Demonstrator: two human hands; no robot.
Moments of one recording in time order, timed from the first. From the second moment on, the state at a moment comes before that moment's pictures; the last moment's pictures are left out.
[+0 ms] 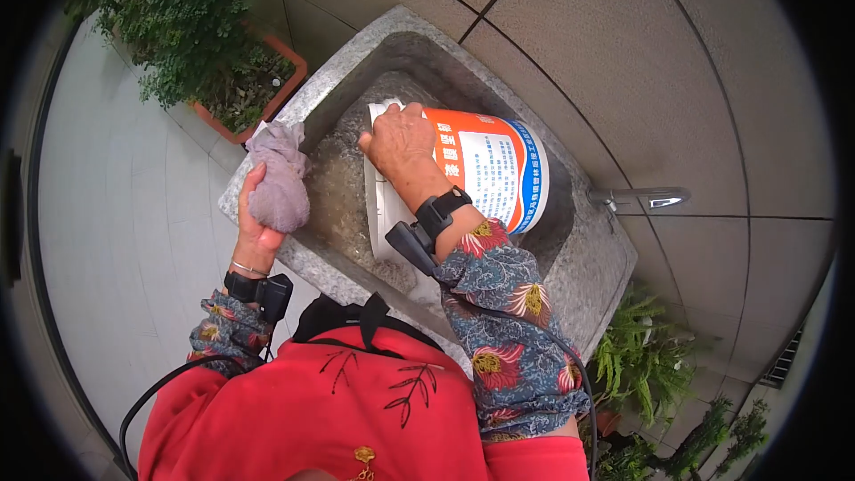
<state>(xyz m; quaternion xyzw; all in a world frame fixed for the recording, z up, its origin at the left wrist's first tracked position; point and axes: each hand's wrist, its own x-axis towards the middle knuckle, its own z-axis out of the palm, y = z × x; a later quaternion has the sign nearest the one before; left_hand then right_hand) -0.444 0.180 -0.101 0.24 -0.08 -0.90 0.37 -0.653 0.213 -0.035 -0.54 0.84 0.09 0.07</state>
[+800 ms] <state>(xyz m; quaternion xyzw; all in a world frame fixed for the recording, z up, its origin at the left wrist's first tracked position) -0.515 0.230 -0.067 0.25 -0.20 -0.92 0.23 -0.825 0.546 -0.061 -0.10 0.92 -0.38 -0.03</state>
